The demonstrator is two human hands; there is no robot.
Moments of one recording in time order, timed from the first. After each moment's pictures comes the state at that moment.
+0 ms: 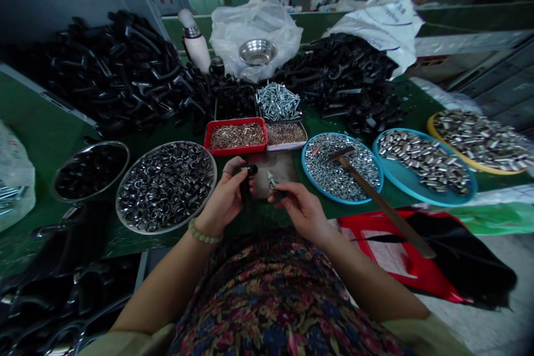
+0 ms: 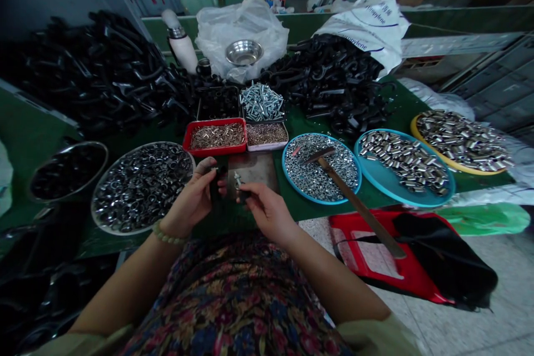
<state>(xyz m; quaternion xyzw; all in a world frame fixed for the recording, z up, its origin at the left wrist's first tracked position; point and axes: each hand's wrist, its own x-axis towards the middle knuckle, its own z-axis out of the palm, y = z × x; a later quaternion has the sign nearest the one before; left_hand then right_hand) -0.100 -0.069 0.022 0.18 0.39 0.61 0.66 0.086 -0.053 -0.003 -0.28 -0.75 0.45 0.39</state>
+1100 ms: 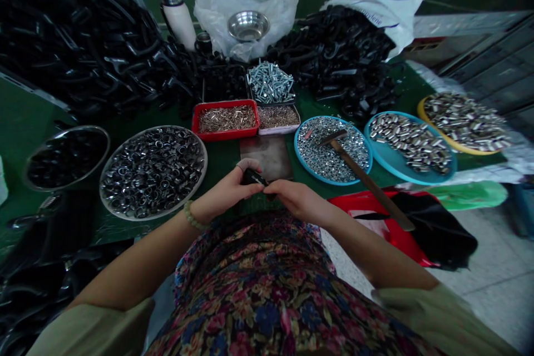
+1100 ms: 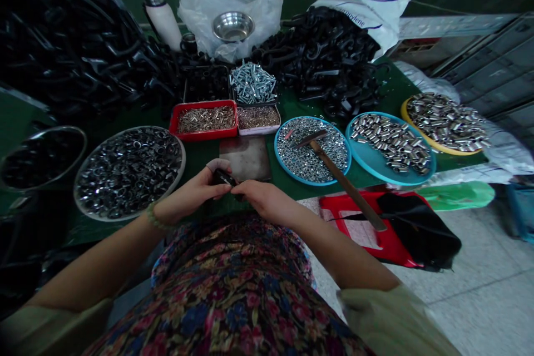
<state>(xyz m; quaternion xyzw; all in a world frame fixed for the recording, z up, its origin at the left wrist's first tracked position) -0.101 -0.080 0.014 0.45 0.48 0.41 0.63 0.113 -0.043 -0.004 -0.22 -0.83 0.47 0.21</state>
